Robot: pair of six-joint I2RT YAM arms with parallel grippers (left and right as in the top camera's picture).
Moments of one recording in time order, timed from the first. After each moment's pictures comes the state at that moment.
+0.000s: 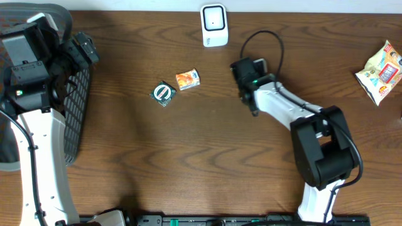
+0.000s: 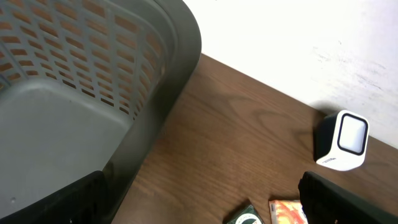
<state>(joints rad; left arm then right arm) 0.27 1.40 1.42 -0.66 0.14 -0.28 0.42 2.01 1.28 -0.53 0.66 0.12</state>
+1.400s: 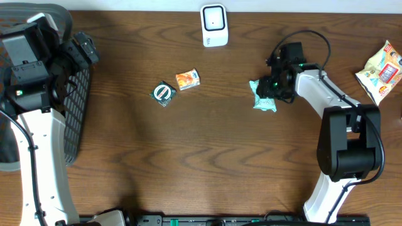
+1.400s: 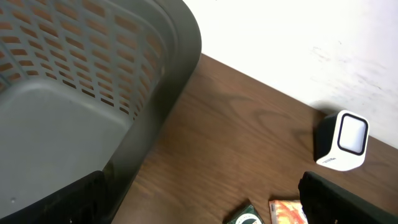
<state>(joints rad) 0.27 1.40 1.42 -0.66 0.14 -0.28 0.11 2.01 1.33 -0.58 -0.20 0.11</state>
